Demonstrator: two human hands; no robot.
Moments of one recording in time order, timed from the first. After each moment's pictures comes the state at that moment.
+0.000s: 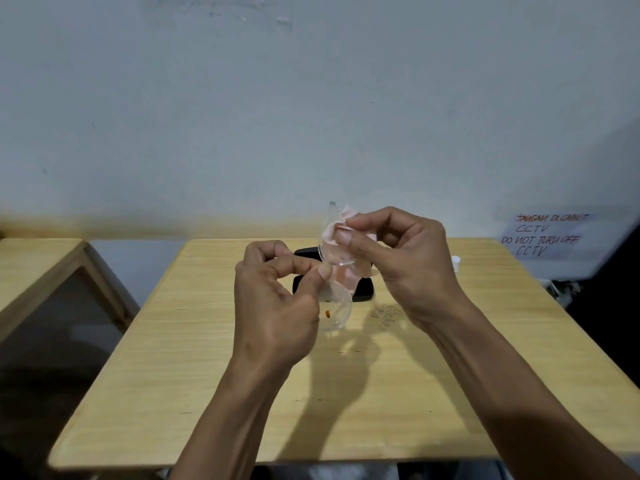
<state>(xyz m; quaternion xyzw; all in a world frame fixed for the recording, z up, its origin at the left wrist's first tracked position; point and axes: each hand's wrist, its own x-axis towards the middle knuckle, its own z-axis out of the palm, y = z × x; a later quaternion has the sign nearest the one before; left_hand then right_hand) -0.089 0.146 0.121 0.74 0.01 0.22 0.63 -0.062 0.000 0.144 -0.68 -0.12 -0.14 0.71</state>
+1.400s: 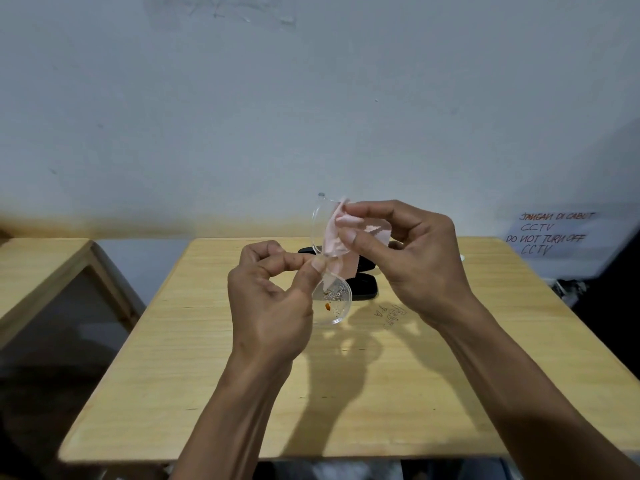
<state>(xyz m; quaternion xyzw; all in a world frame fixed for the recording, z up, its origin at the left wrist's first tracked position) -0.095 0.146 0.127 0.69 0.03 0.24 0.68 -0.063 -0.006 0.143 -0.71 -0.20 -0.19 0.65</state>
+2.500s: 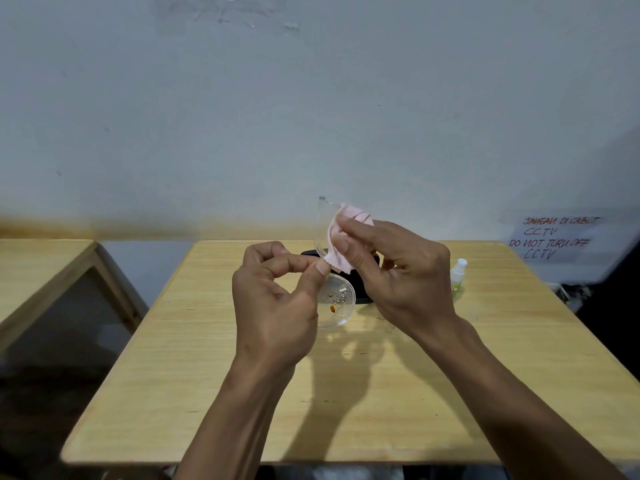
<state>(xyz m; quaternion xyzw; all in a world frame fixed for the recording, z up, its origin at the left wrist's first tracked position) -0.092 0.147 0.125 0.71 0.02 0.25 0.66 -0.051 0.003 0.116 -0.76 -0.25 -0.46 0.37</state>
